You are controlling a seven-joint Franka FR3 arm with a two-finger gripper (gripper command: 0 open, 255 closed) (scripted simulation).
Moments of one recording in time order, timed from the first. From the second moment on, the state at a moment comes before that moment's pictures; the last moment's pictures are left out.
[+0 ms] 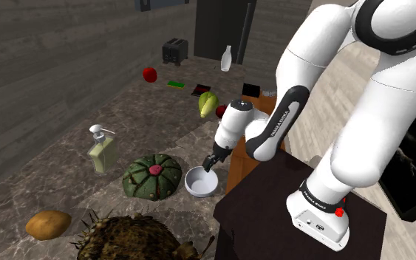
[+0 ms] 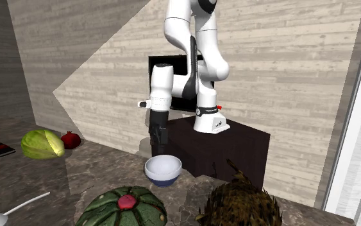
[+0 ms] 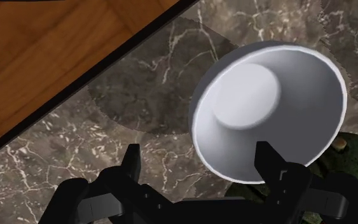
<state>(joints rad) 0.09 0.12 0.16 -2.83 -0.47 3.09 0.76</state>
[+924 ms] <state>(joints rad) 0.37 0.28 -0.16 -2.77 -0.69 3.22 0.95</state>
